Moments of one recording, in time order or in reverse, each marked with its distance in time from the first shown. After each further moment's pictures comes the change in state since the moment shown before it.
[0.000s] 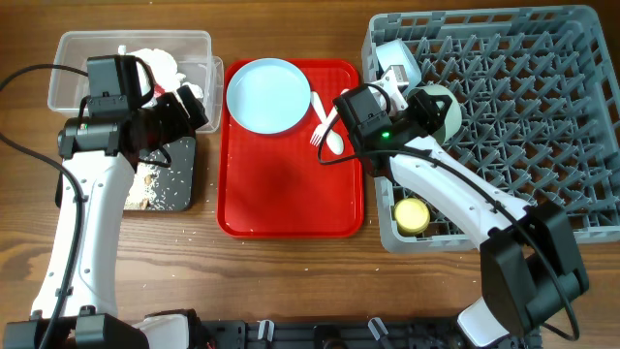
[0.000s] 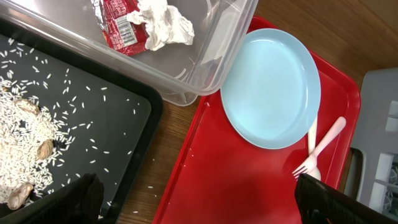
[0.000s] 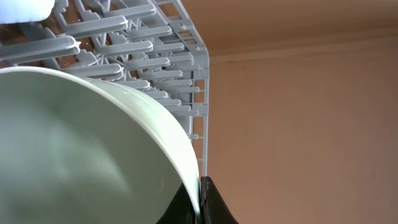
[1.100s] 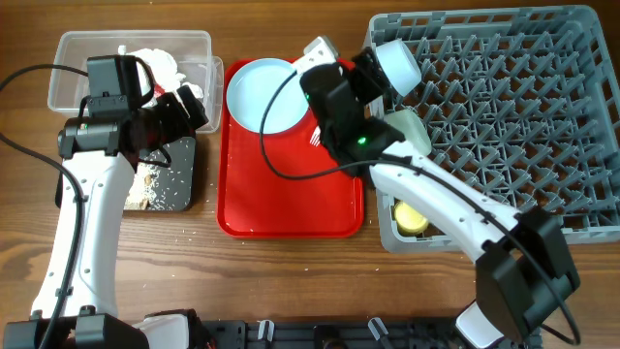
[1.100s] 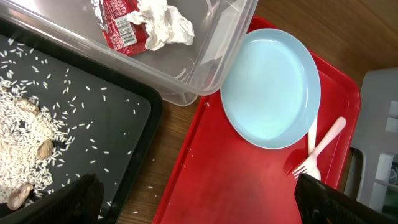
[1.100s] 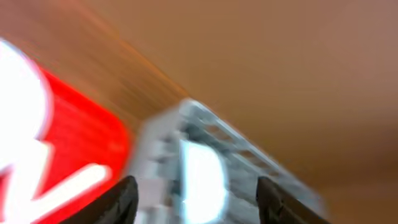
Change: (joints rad) left arm 0.000 0.000 0.000 0.000 0.000 0.000; right arm 0.115 0.008 0.124 0.427 -0.591 -0.100
